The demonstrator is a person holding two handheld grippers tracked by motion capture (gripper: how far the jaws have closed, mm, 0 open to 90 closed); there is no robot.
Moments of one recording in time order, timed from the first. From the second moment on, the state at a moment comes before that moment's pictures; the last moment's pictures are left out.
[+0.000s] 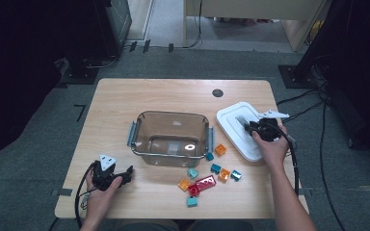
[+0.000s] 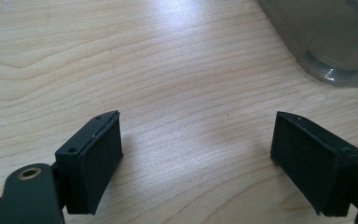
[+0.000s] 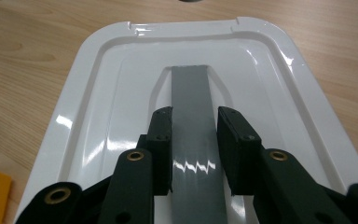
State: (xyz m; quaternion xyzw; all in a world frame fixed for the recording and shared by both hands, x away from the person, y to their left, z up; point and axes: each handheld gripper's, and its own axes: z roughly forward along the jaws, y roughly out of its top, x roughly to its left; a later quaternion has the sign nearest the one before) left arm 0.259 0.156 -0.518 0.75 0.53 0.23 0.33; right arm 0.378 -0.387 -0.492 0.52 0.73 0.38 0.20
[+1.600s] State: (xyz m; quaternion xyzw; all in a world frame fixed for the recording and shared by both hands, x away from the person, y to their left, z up) left arm 0.260 0.156 -0.518 0.75 0.53 0.23 0.33; right arm 0.297 -0.379 -0.461 0.51 0.70 0.45 0.20
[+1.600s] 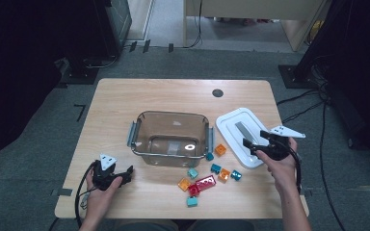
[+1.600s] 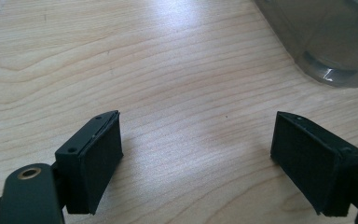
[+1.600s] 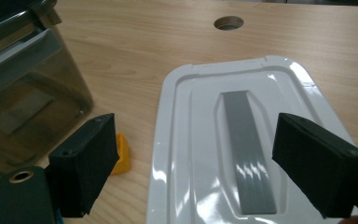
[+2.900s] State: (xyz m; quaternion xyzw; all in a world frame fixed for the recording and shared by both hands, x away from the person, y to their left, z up) left arm 0.264 0.151 -0.519 0.74 0.54 0.23 0.32; right arm 0.206 -0.357 -0.504 0.51 0.73 0.42 0.17
